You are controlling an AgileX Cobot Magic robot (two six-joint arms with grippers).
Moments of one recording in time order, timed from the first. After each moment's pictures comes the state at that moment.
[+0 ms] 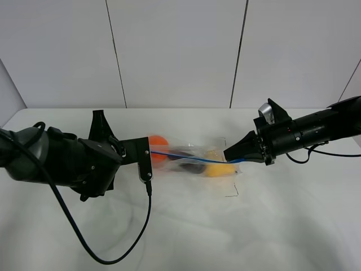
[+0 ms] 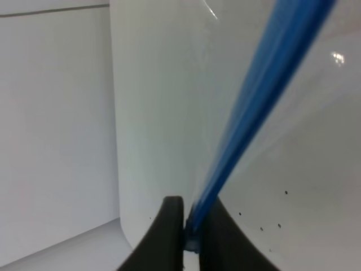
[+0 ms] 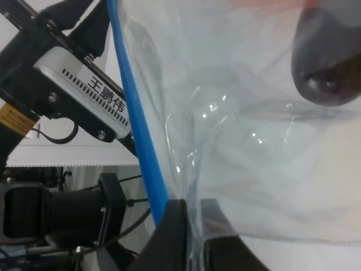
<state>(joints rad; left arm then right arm) -0.78 1.81 -0.80 1.55 0.72 -0.65 -0.04 1.92 -1.00 1.25 1.21 -1.00</state>
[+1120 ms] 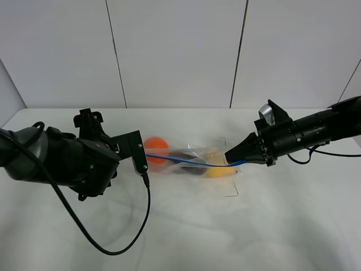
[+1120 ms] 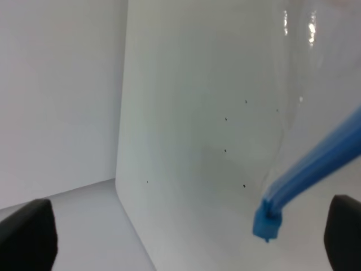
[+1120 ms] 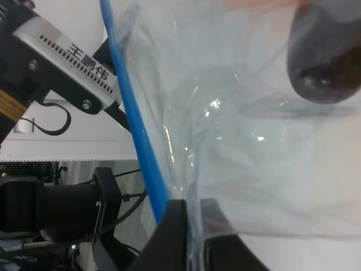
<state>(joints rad) -0.78 1.81 -0.80 1.53 0.80 -0.75 -0.04 1.92 -1.00 1.24 1.21 -1.00</state>
